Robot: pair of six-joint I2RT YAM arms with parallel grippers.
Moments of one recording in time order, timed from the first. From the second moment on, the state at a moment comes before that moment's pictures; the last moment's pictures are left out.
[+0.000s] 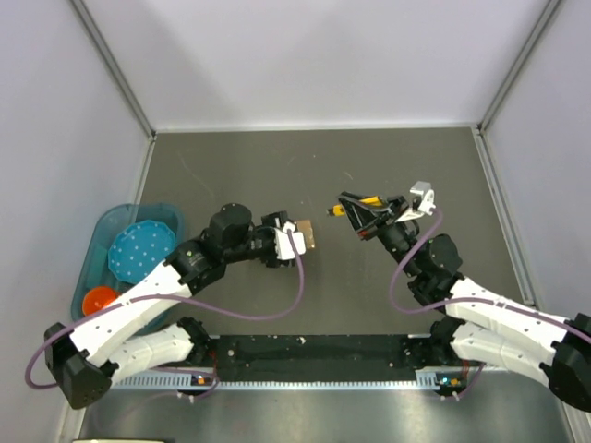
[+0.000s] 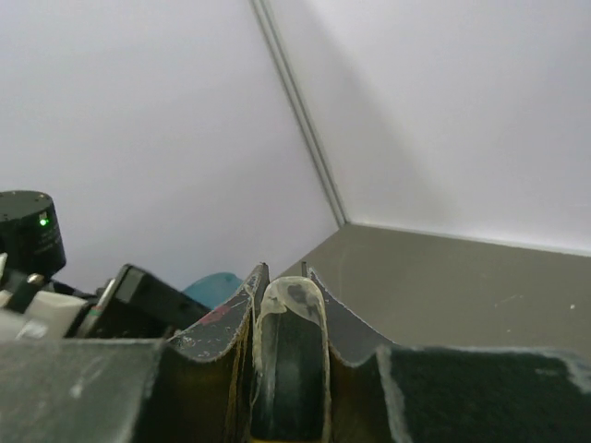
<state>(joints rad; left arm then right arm) -0.77 0.97 0.89 -0.40 0.38 0.74 0.83 0.88 0.47 0.88 0.10 0.34</state>
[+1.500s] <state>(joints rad) -0.72 0.62 0.57 0.04 0.53 0.32 0.71 0.94 0.44 1.12 -0.16 0.51</state>
